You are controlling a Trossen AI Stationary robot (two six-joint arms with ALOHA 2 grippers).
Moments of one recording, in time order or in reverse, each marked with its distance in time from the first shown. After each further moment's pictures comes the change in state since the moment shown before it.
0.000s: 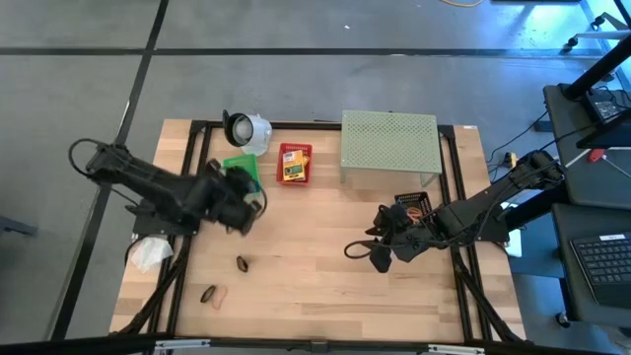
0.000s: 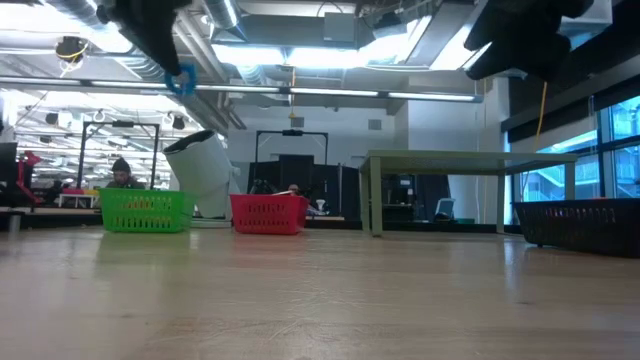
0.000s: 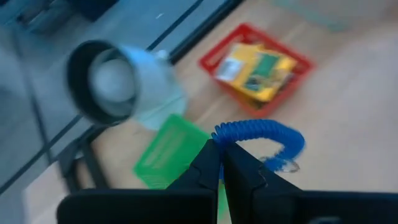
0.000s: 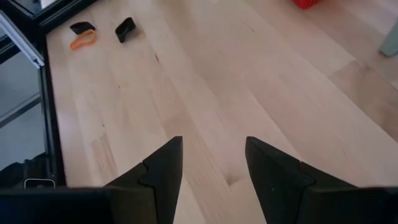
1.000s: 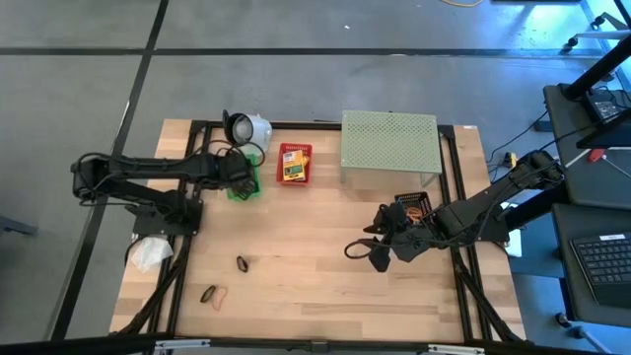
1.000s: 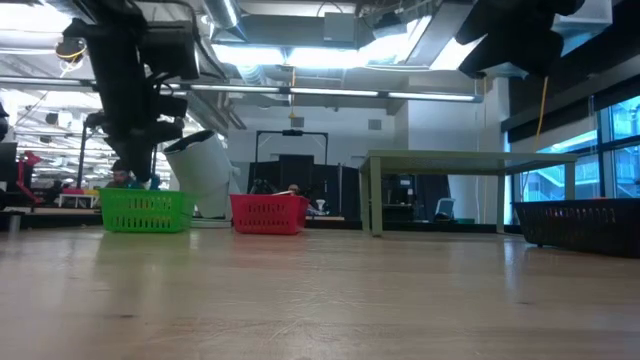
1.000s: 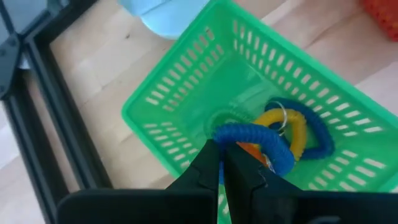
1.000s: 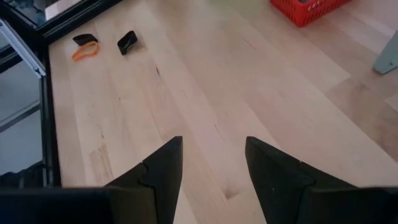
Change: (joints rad) left arm 0.610 -0.142 -0.505 0.500 0.372 0.422; right arm 0.001 0.000 0.000 0.031 0.045 -0.035
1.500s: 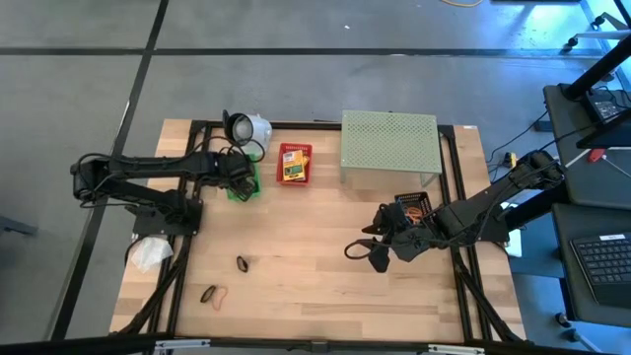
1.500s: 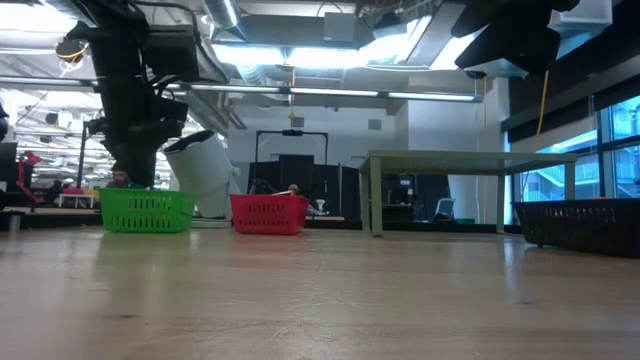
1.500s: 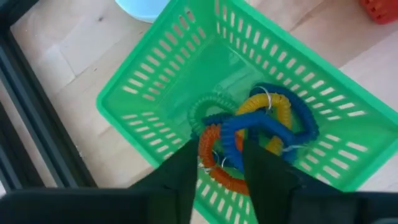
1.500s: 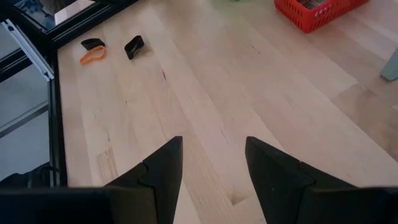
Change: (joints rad) left arm 0.048 0.000 0.000 0.010 0.116 0.054; right arm 0.000 0.000 0.000 0.031 0.000 -0.018
